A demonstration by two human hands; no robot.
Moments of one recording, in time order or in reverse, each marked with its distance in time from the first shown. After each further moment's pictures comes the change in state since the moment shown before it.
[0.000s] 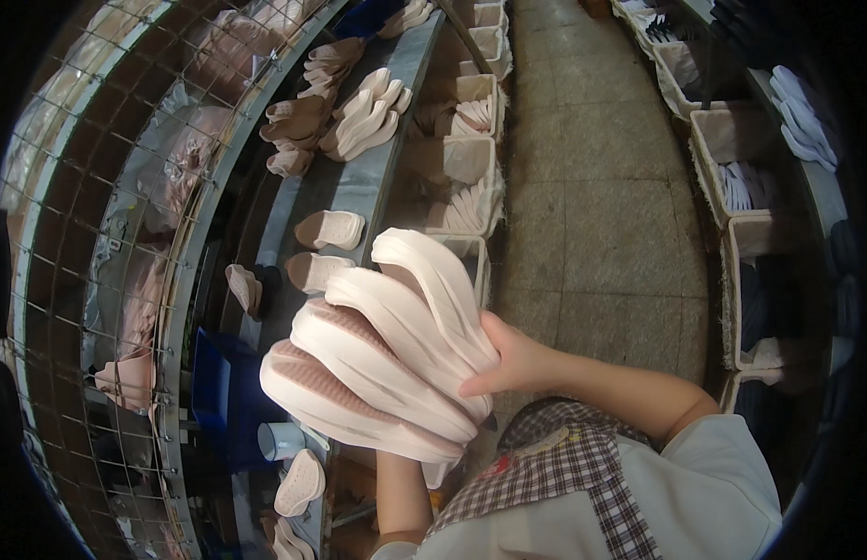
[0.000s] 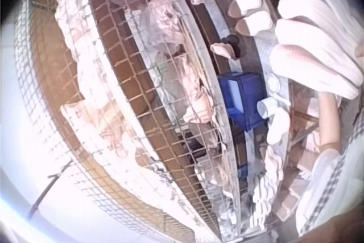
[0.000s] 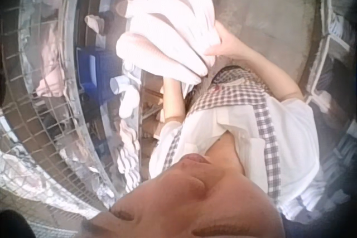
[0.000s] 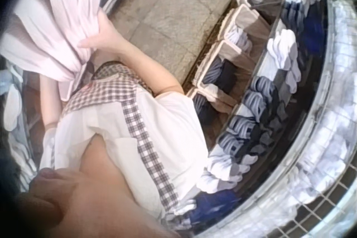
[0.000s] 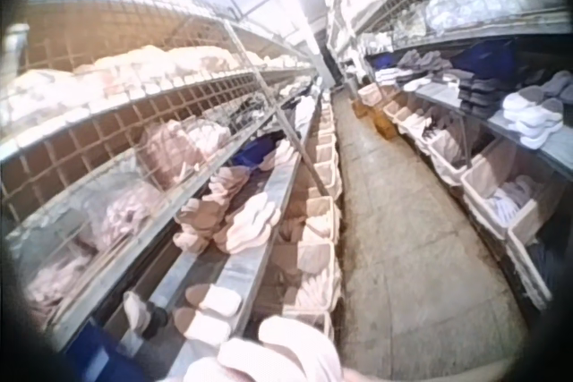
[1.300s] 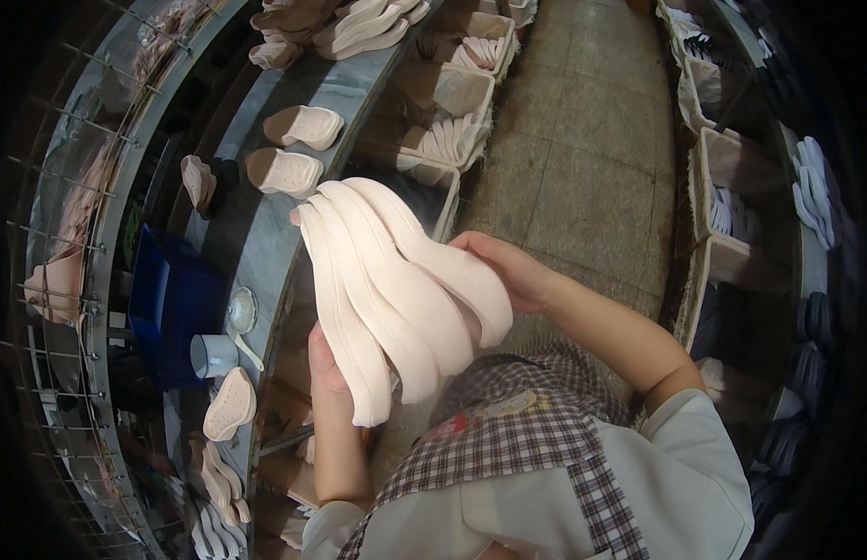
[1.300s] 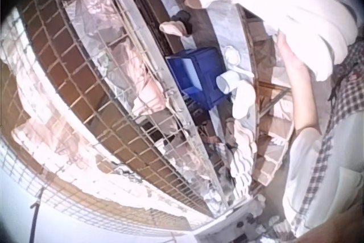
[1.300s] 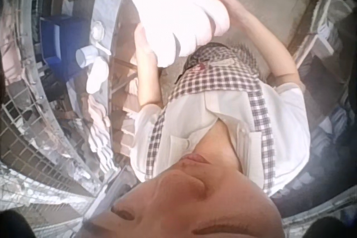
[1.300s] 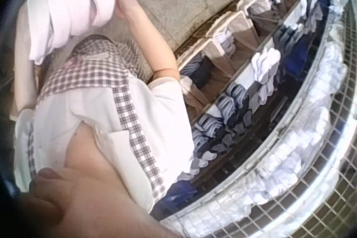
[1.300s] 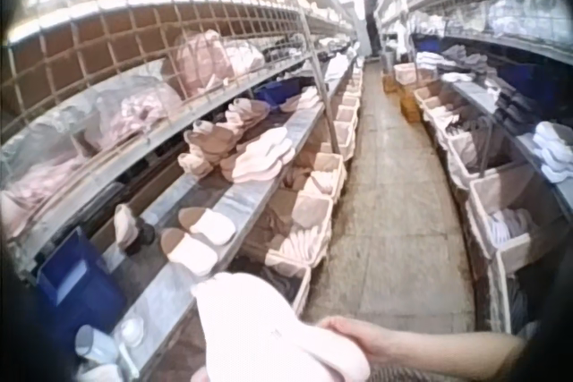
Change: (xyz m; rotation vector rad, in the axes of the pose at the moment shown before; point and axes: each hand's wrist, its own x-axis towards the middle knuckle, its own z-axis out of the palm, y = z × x) left_hand -0.045 0.003 -0.009 -0.489 0.018 -0.336; right_hand 0.027 0.027 -0.035 0.494 -0.071 0.286
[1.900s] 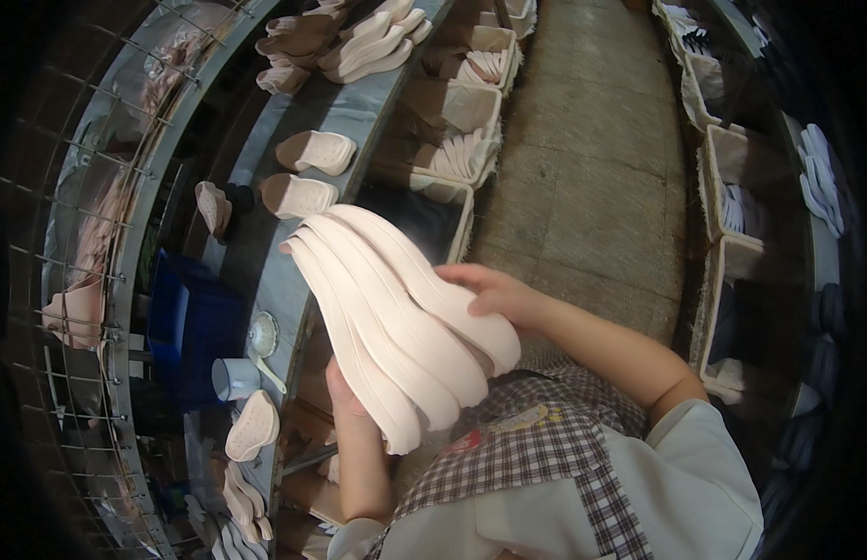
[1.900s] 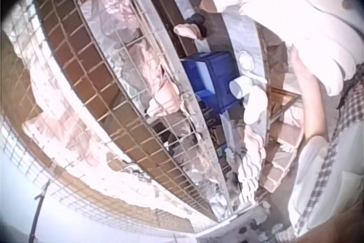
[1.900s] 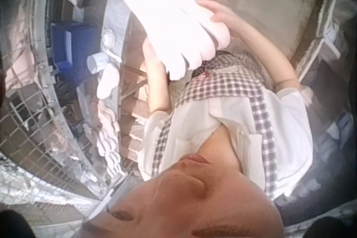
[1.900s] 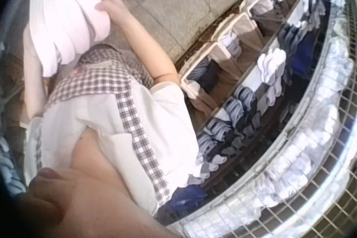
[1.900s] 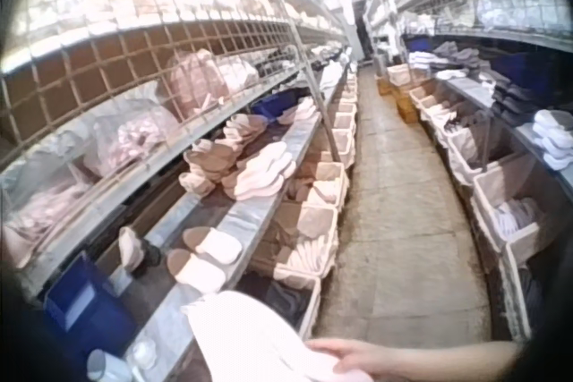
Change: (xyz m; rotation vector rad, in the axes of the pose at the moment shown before) left_hand -0.009 0.008 -0.026 0.240 0.023 0.164; right_hand 0.013 0.014 0.006 -0.124 -0.091 -0.066
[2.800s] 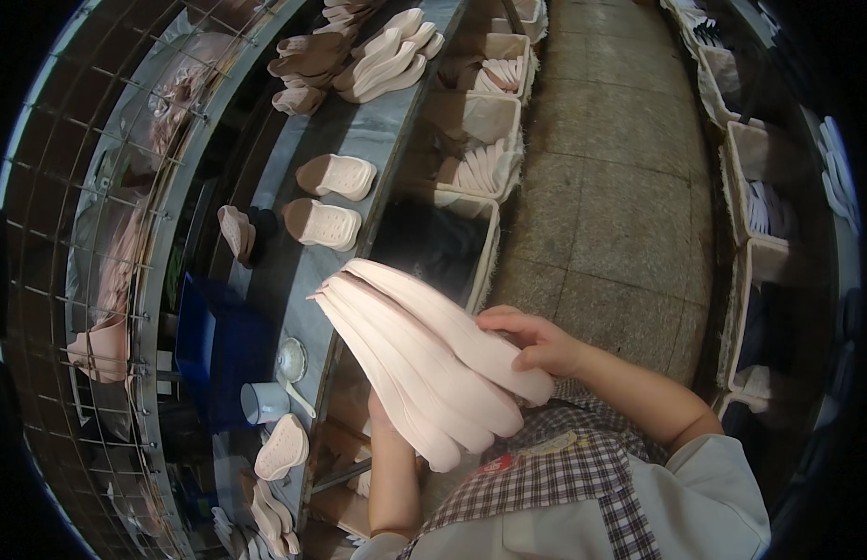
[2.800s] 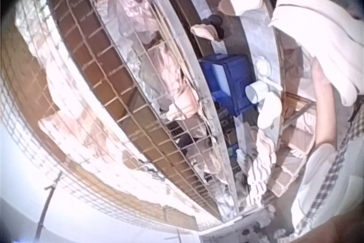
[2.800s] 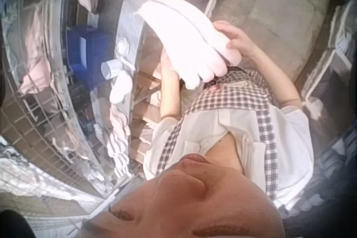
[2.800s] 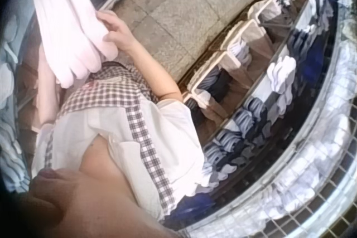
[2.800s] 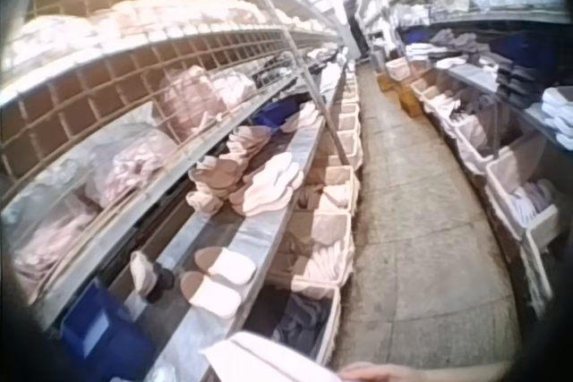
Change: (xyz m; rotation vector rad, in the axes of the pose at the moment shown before) left_hand 0.018 -0.014 -0.009 0.102 0.106 0.082; right_hand -0.014 0.031 -0.022 -0.078 -0.069 -0.231
